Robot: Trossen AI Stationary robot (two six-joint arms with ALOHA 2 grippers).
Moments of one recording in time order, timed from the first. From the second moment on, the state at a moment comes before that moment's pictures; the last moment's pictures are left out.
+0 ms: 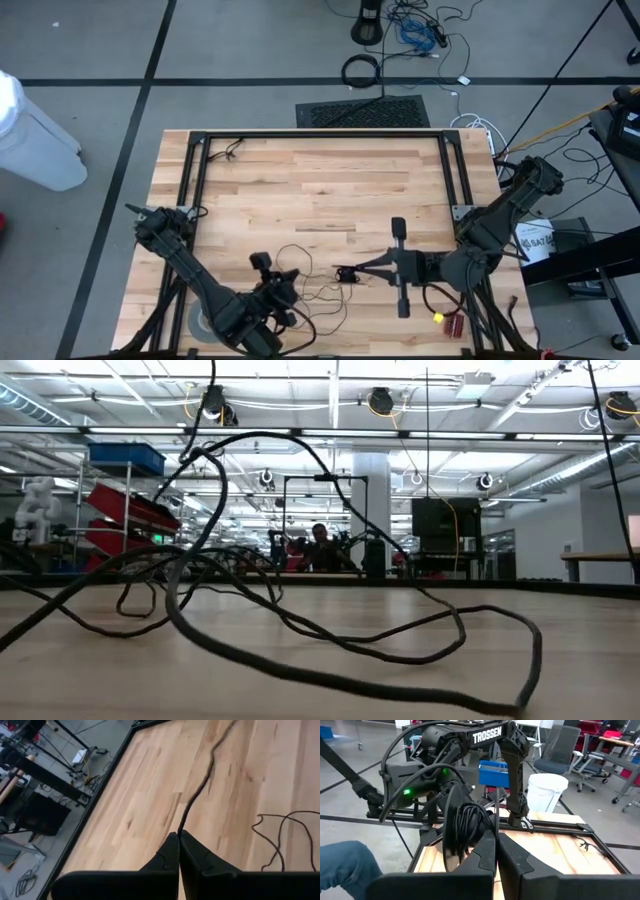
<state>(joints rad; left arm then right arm) -0.75 1.98 1.85 -1.35 -1.00 -0.88 0.71 1.37 1.35 -0.21 0.71 0.10</state>
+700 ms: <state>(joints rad) -0.83 1.98 1.86 -1.40 -0.92 -0.88 0.69 1.37 1.35 -0.21 0.71 0.07</state>
